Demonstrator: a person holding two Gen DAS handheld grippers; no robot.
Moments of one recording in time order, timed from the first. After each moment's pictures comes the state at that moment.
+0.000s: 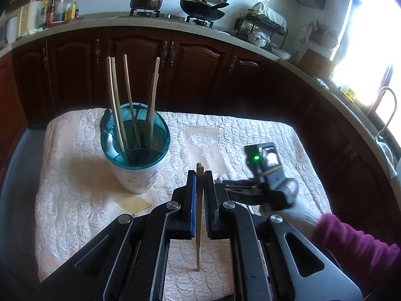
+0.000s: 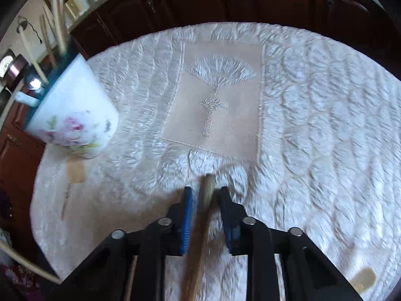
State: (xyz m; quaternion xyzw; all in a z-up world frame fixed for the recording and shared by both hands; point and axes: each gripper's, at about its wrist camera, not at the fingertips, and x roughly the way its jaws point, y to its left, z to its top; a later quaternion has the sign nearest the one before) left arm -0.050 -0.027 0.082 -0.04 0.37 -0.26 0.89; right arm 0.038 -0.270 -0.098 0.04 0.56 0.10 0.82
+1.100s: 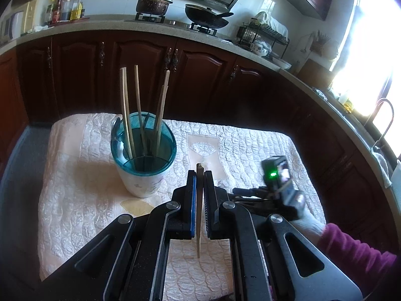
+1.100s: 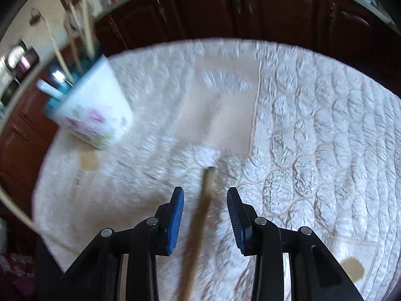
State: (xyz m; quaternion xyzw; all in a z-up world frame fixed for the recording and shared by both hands) left arm -0.052 -0.007 0.098 -0.06 0.37 -0.26 0.89; right arm 0.012 -0.273 -0.090 0.01 0.55 0.11 0.83
